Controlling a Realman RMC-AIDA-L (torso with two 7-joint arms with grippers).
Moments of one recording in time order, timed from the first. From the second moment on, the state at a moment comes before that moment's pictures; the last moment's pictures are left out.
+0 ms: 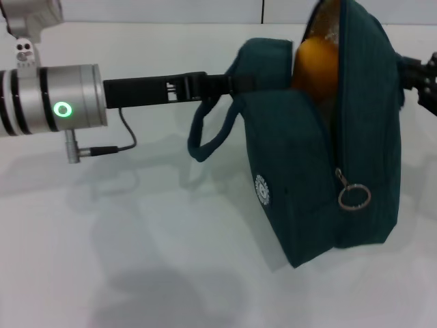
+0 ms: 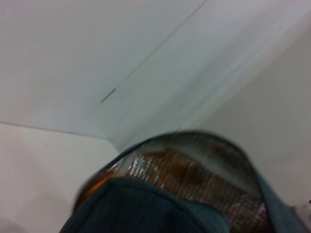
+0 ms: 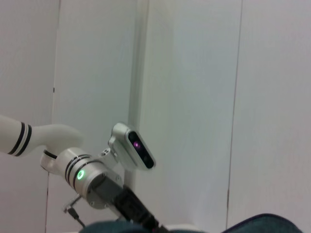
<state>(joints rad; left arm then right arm) -0.59 -2.09 0.86 0.71 1.73 1.59 -2.07 0.36 1.99 -0.95 -1.00 -1.46 -1.65 1.28</state>
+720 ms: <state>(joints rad) -0.52 -2.09 0.87 0.61 1.63 1.54 -1.89 0.41 1.99 -0.95 -0.90 -1.63 -1.64 1.25</state>
